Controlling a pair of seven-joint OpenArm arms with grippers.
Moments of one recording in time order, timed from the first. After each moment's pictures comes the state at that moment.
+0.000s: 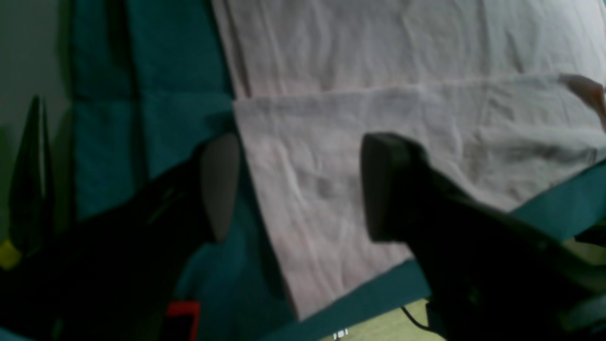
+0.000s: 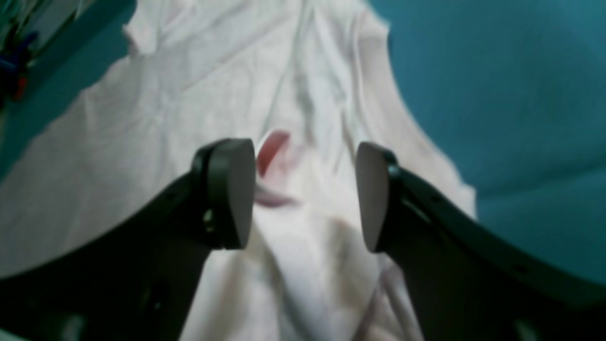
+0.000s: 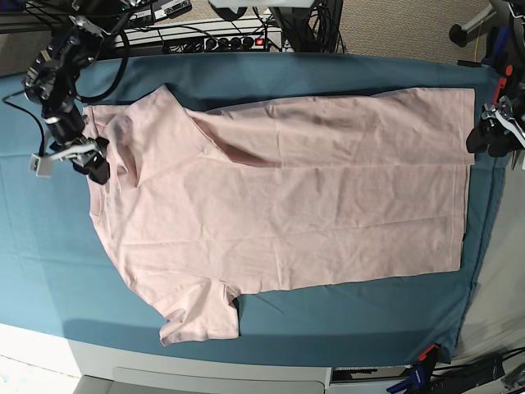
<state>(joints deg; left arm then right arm) 19.6 -33.9 -33.4 85.3 -62.8 -39.0 55.0 -6.7 10.3 44.5 93.1 43.6 29.4 -53.8</state>
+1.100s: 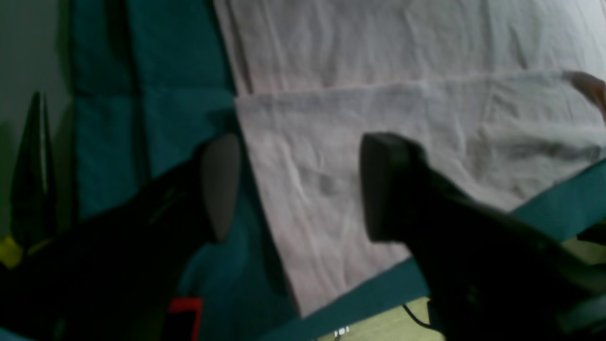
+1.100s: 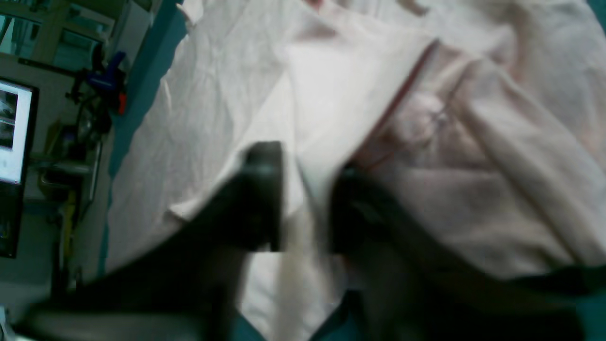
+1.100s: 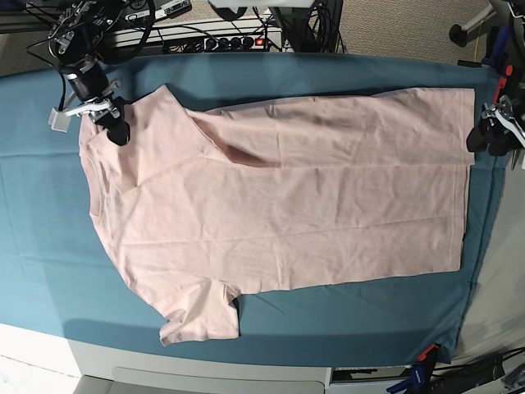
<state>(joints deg) 19.6 -33.9 -33.4 85.3 -62.4 -39.0 55.2 -15.3 1.7 49.1 93.1 58.6 33.3 -56.8</state>
